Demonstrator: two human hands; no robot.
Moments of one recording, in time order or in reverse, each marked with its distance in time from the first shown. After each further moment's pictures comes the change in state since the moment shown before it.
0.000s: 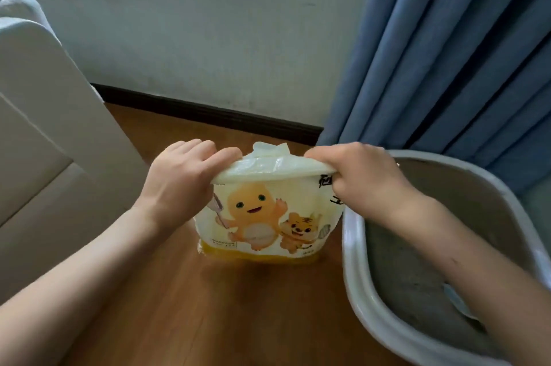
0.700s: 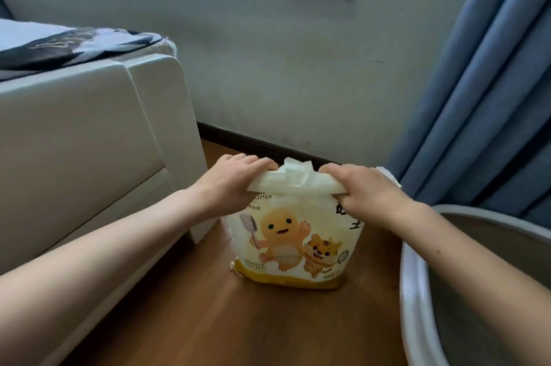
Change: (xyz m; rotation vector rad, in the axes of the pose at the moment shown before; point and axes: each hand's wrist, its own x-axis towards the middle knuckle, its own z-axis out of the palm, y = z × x) left_hand -0.025 -0.056 -0.001 -0.064 -0.369 -0.257; right_hand 0.068 -0.032 0.056 -0.025 -0.082 -0.120
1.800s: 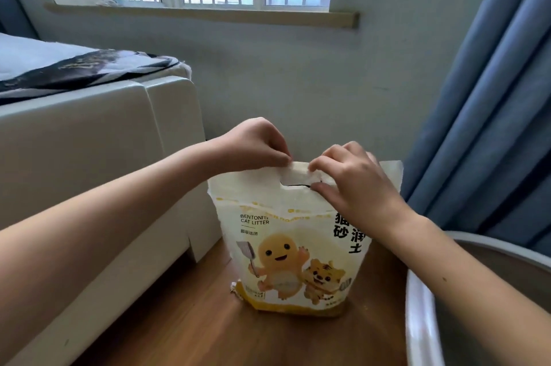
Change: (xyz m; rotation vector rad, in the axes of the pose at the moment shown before) left_hand 0.042 0.025 -0.092 -0.412 -0.014 -0.177; right_hand 0.012 -0.034 -0.024 -0.093 0.502 -0.265
